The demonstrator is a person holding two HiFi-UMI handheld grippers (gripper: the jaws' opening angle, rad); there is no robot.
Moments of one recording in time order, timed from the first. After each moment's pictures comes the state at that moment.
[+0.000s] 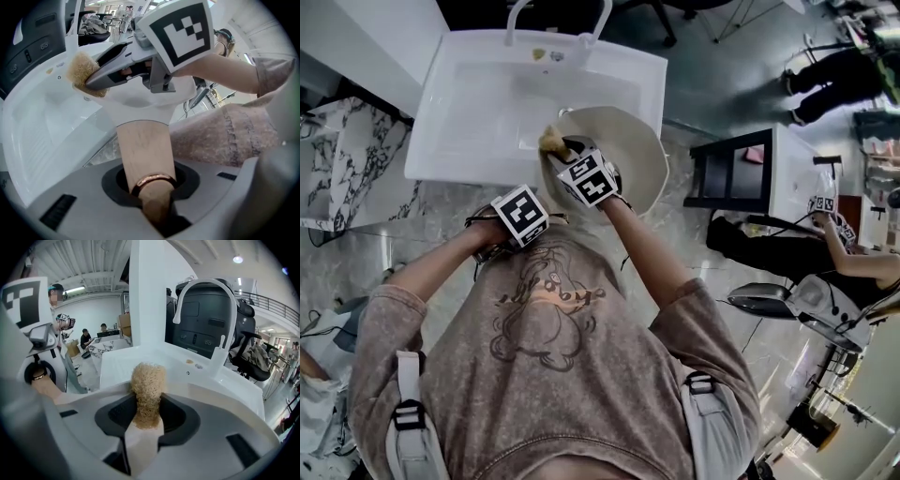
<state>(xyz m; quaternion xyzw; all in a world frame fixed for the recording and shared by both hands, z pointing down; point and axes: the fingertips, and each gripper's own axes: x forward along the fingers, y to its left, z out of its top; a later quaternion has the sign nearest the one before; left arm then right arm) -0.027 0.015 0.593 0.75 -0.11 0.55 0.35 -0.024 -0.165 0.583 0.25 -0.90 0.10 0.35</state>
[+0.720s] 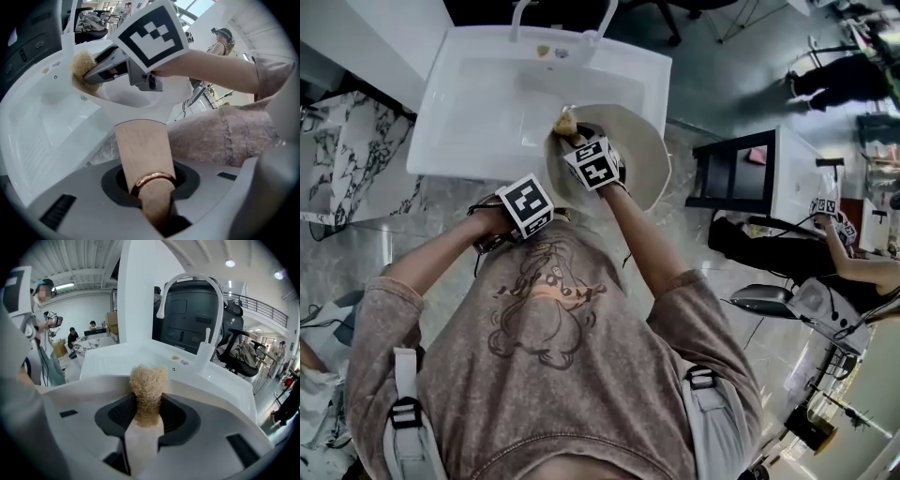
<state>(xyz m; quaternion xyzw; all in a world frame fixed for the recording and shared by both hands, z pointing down) -0.022 0.011 0.587 0.74 -0.09 0.55 0.36 -0.005 -0.206 0.600 0.31 -0.88 0.10 0.35</state>
